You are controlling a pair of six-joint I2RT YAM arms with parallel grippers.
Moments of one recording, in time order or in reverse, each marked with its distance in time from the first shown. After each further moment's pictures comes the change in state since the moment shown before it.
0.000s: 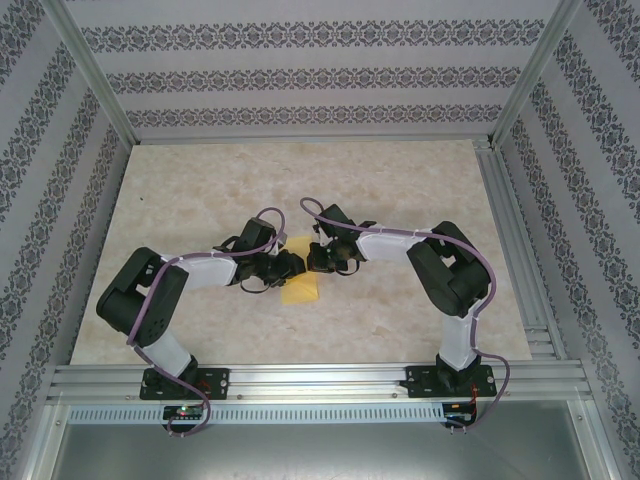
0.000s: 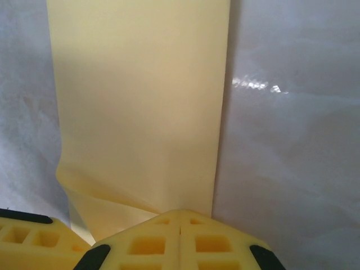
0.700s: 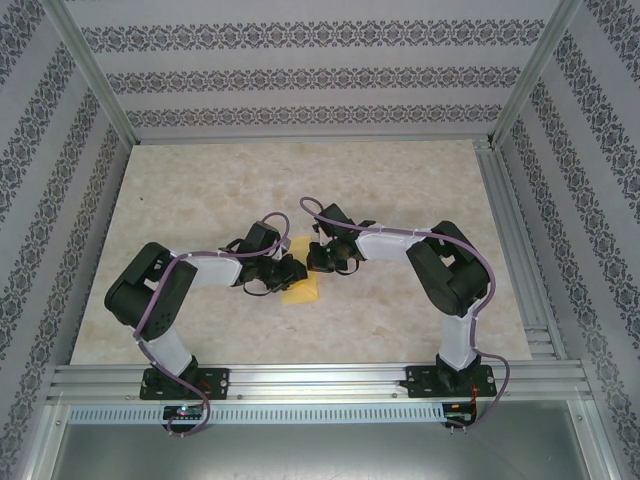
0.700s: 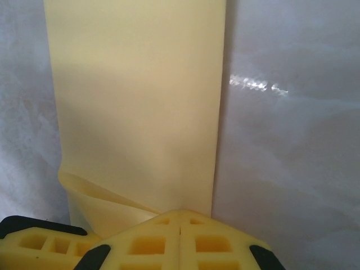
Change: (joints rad) left arm -0.019 0.055 0.000 0.014 0.022 -0.011; right arm 0.000 0.005 0.007 -0.006 0.001 0.004
